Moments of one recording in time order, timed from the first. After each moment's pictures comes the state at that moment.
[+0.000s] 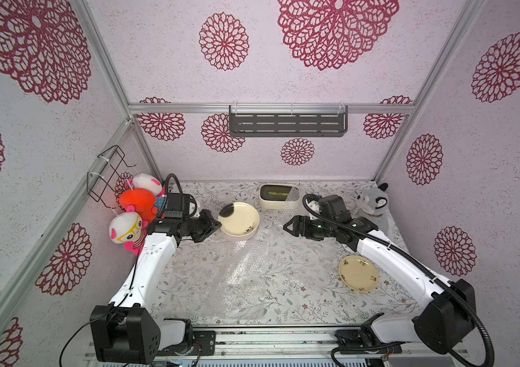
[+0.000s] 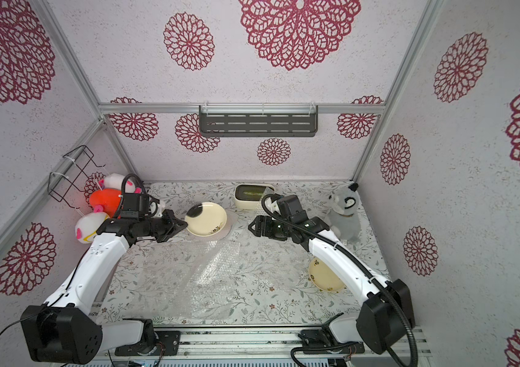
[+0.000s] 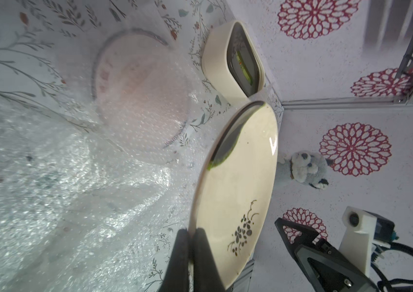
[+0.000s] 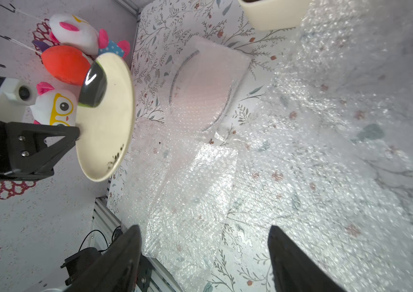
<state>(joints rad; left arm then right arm) -0.13 1.31 1.13 -0.70 0.51 -0.76 0.54 1.34 1.17 -0.56 -0.35 0.62</state>
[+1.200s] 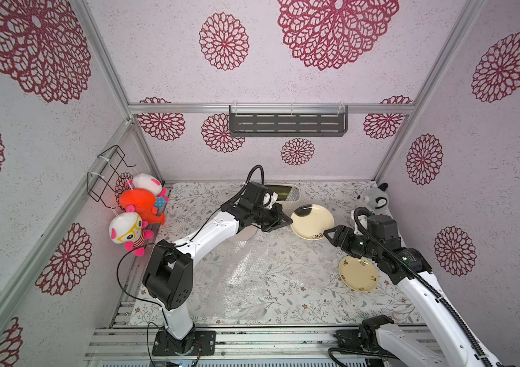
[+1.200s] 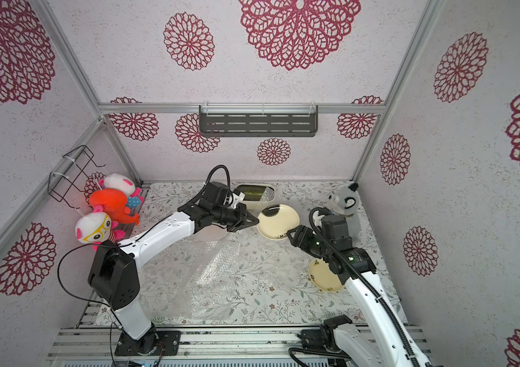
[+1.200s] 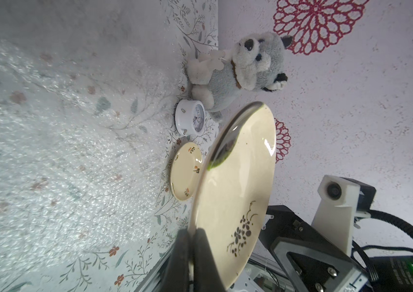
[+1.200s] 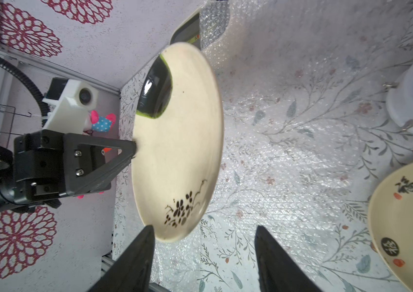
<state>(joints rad) -0.60 1.78 1.46 -0.34 0.65 -0.95 0.27 0.91 0.92 -0.66 -0.32 0.74</state>
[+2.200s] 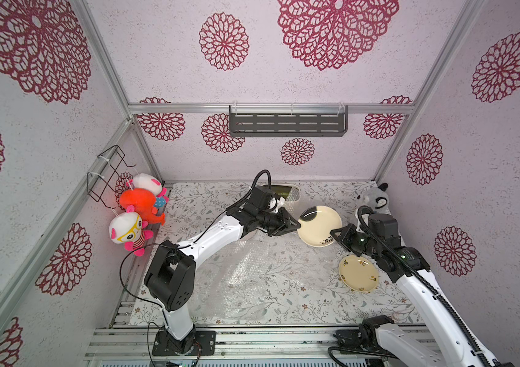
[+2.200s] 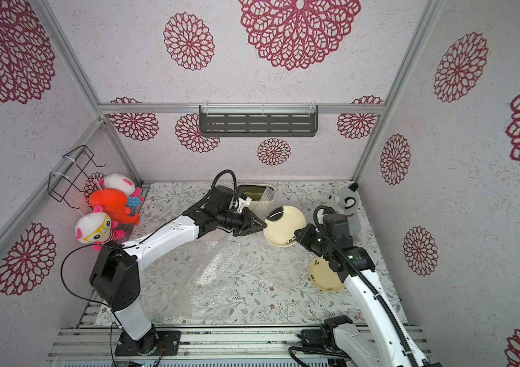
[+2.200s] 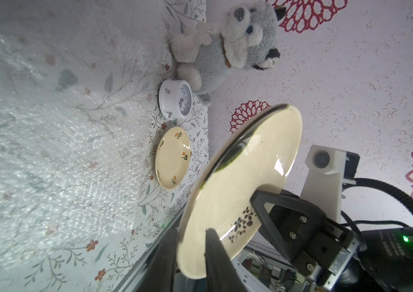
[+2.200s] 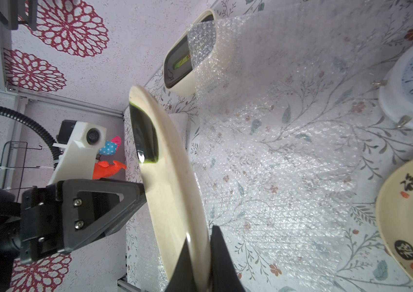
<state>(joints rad) -0.65 1.78 1.42 -0.28 0.68 -0.99 0.25 0.92 0.92 -0.65 -0.29 0.83</state>
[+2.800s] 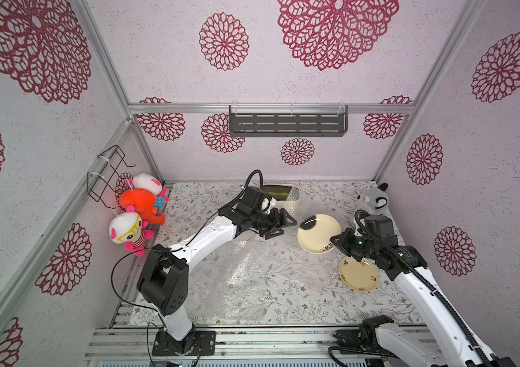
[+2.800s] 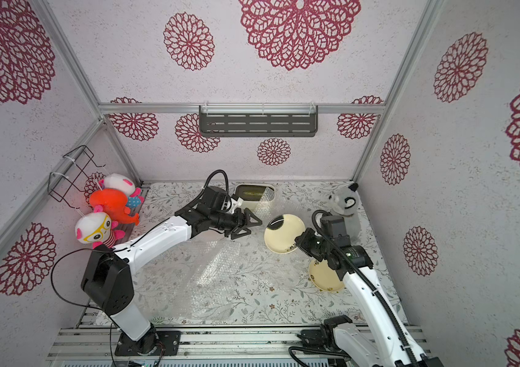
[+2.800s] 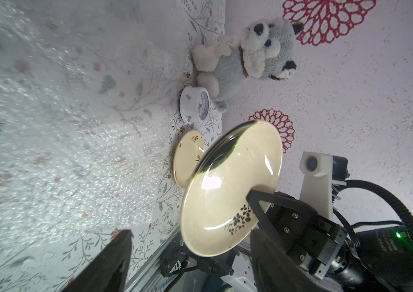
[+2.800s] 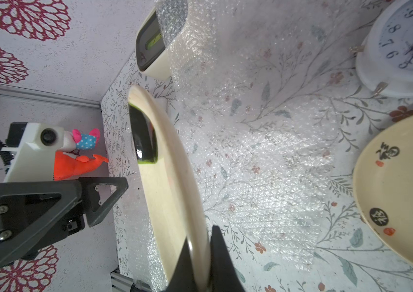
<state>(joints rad) -0.58 1.70 1.38 -0.39 0.63 -0.94 0.25 0.95 0.92 -0.72 -0.28 0.83</state>
